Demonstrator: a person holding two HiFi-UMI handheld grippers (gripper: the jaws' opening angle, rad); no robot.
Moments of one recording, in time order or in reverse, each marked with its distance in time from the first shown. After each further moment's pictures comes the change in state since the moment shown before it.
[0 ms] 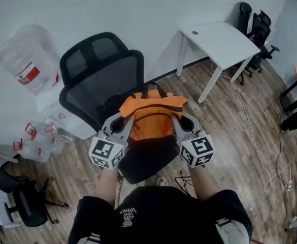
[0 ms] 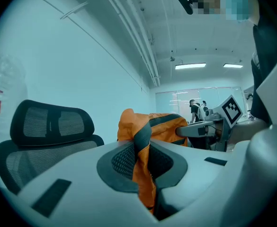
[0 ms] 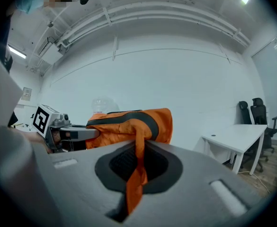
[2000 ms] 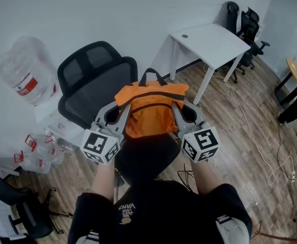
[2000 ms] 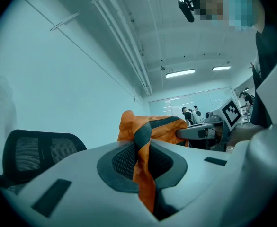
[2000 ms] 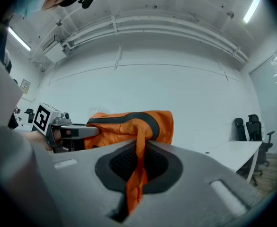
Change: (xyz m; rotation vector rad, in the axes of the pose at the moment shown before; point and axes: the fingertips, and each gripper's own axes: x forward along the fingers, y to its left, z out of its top) left arm 0.002 -0.007 0.087 0.093 -0.124 -0.068; right arm -0.024 -0.002 0.079 -0.081 -0.127 -0.069
